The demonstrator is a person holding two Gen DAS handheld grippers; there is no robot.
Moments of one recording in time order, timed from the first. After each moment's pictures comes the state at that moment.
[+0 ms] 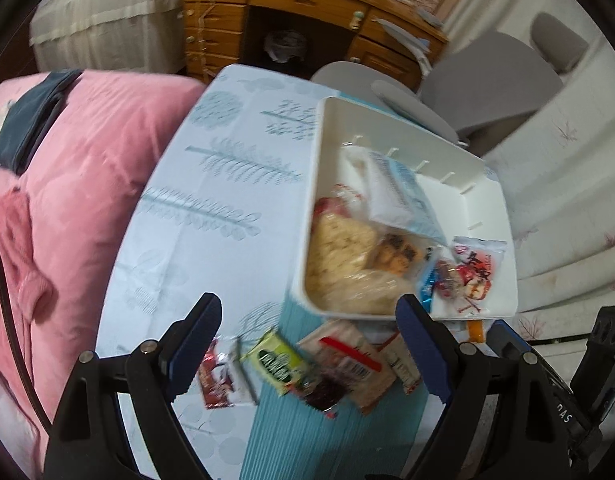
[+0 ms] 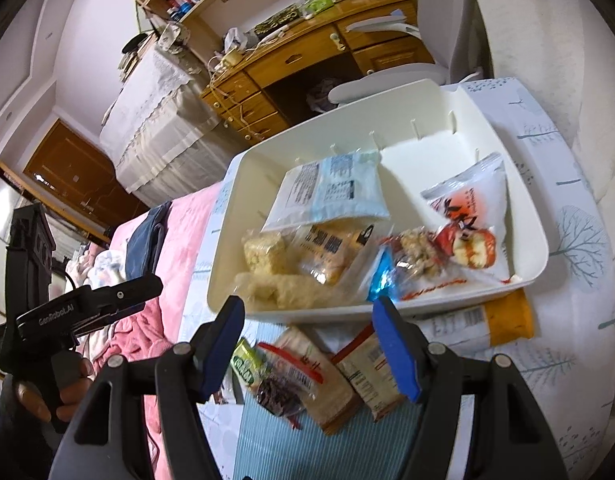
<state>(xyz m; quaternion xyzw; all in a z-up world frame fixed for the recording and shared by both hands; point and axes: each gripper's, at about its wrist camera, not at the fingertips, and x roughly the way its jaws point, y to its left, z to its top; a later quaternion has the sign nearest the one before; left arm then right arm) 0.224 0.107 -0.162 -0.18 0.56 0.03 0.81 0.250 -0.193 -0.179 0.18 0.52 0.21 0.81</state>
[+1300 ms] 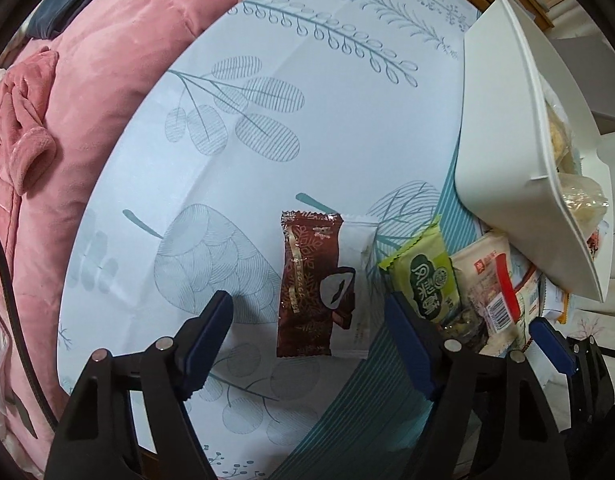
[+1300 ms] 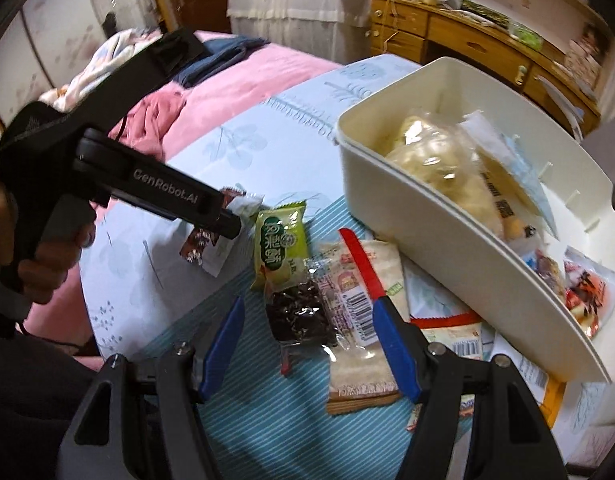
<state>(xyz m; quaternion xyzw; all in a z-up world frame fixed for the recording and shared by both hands) 0.157 0.155 -0.312 -0.25 0.66 0.11 0.70 0.172 -0.060 -0.237 -0.20 0.50 0.39 0.75</state>
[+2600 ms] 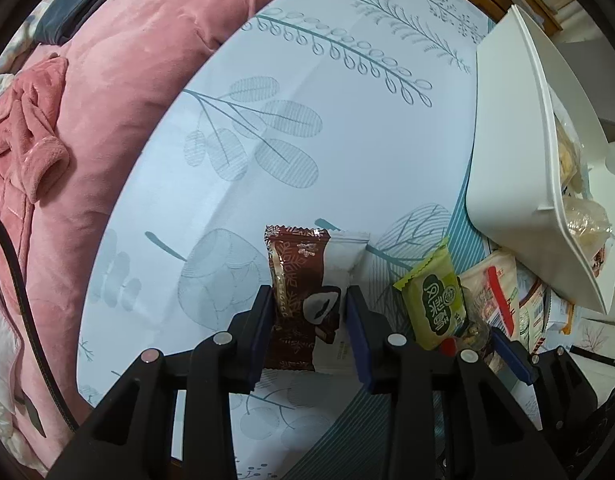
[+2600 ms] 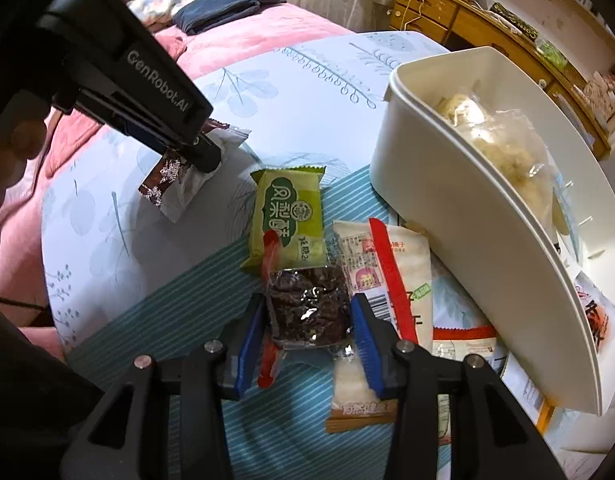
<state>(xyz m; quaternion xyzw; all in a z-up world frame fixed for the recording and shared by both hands) 0.167 0.173 -0.301 -0.24 0.66 0.13 0.70 0.153 -0.023 -0.266 -0.28 0.51 0.37 0.72</state>
